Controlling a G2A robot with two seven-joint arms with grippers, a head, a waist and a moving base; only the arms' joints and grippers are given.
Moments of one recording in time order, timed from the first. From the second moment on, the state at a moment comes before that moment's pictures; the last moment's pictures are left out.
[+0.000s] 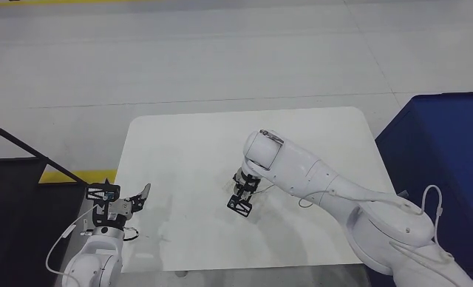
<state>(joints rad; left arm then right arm) 1.73 -1.15 -1.60 -1.80 1.33 0.00 0.00 -0.31 -1.47 0.17 -0.81 -2.67 -1.01 -0.81</state>
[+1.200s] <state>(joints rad) 1.73 -1.15 -1.60 -1.80 1.33 0.00 0.00 -0.23 -1.05 0.21 -1.23 -2.05 -0.62 -1.19</state>
